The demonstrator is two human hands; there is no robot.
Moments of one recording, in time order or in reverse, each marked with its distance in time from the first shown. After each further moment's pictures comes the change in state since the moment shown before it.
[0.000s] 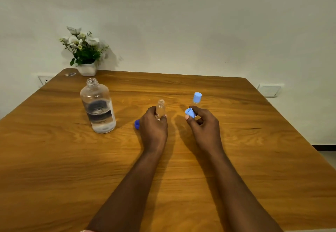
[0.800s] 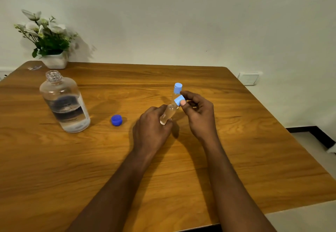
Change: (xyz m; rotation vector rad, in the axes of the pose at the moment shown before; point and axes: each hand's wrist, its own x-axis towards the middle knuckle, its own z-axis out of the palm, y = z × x) left_hand -0.028 0.010 0.009 0.217 -0.280 0.389; right_hand 0.010 -0.008 -0.027 0.239 0.055 0.089
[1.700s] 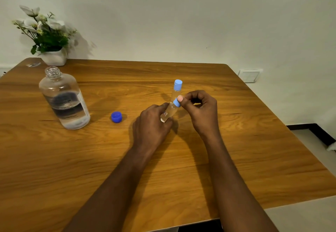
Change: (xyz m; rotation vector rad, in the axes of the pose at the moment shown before) left_hand -0.002 -0.003 0.000 0.028 -0.056 -0.017; right_hand -0.001 -0.001 -0.006 -0.004 0.063 -0.057
